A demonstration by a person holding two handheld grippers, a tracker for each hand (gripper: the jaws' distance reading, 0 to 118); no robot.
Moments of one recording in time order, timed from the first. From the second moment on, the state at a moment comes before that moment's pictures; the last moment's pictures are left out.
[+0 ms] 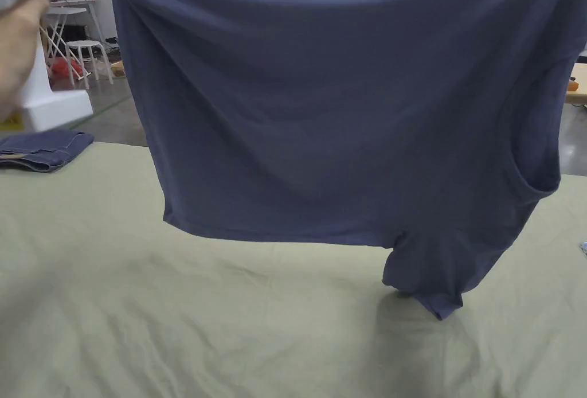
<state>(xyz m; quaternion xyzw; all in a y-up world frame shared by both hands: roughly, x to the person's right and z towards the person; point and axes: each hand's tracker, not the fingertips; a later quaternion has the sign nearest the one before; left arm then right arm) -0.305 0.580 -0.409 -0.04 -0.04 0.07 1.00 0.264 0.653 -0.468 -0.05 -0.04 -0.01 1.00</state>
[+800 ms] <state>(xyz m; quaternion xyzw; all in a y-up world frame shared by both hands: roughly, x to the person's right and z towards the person) -0.311 0.302 -0.157 -0.16 -0.08 0.22 0.96 0.310 0.316 -0.188 -0.19 0.02 -0.07 0.98</state>
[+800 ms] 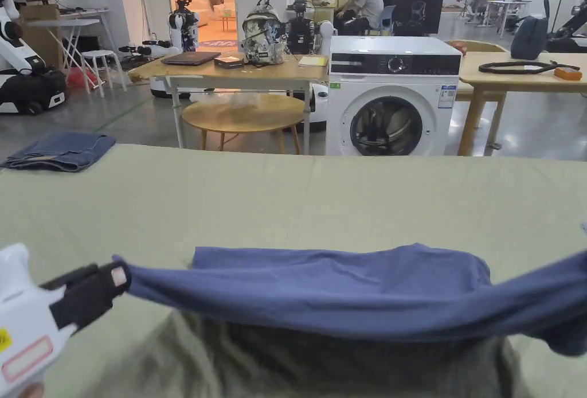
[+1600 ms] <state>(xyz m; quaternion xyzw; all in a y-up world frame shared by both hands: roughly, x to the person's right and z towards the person) -0.291 0.231 -0.008 -0.23 0.01 0.09 0.97 0.286 0.215 -0.004 -0.24 -0.05 -0.10 0.96</state>
